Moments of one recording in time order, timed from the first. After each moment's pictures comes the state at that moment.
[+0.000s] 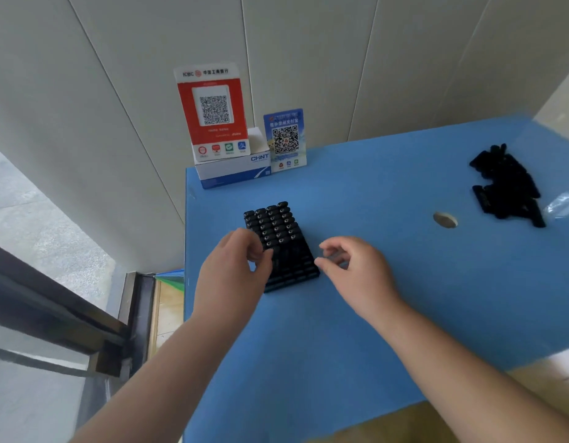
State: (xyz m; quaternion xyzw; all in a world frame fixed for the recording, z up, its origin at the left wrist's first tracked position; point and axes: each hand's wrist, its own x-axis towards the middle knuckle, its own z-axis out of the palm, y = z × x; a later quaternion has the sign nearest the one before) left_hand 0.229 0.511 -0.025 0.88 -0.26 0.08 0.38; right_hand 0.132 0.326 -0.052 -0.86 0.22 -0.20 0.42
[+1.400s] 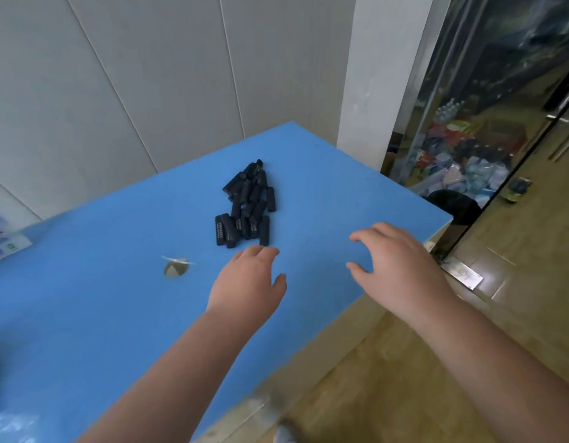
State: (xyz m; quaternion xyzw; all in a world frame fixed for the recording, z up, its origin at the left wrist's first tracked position) left_hand -0.010 0.050 -0.028 0.84 -0.51 -0.06 0.16; right_hand -0.209 -0.082 0.011 -0.91 0.40 -0.12 0.09
